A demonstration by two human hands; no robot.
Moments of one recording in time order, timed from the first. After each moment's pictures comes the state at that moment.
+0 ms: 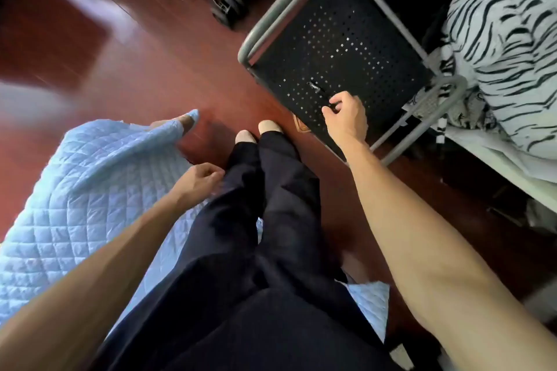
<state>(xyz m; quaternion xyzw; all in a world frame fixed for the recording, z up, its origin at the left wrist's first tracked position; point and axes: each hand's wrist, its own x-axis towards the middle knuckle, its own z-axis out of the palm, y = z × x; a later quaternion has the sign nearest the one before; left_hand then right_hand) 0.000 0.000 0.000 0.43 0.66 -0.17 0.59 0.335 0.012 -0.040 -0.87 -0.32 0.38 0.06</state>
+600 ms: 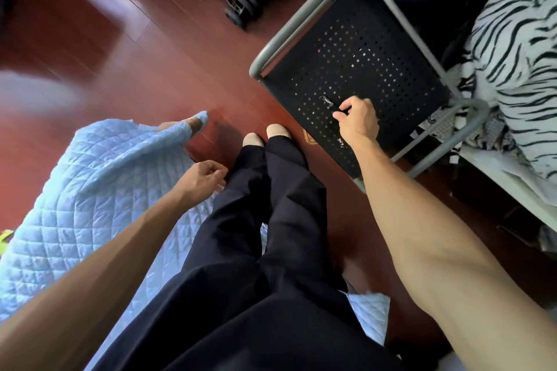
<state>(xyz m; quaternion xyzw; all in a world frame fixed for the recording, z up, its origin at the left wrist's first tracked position) 0.010 0.037 -0.007 0.43 0.68 -0.18 0.57 0.357 0.051 -0.084 -0.86 -0.34 0.38 -0.03</state>
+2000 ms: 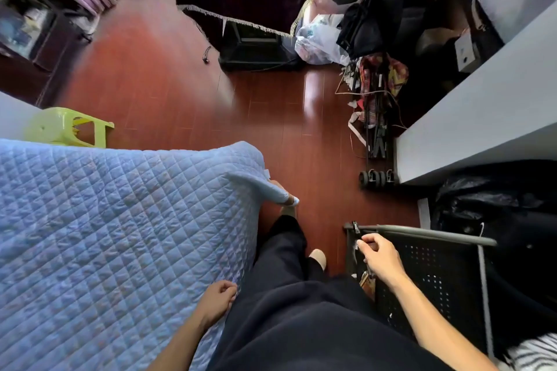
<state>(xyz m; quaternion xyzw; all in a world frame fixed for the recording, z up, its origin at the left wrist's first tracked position) -0.079 -0.201 0.133 0.02 0.82 0.15 0.55 0.177 0.094 0.079 -0.62 -0.61 0.48 -0.09</state>
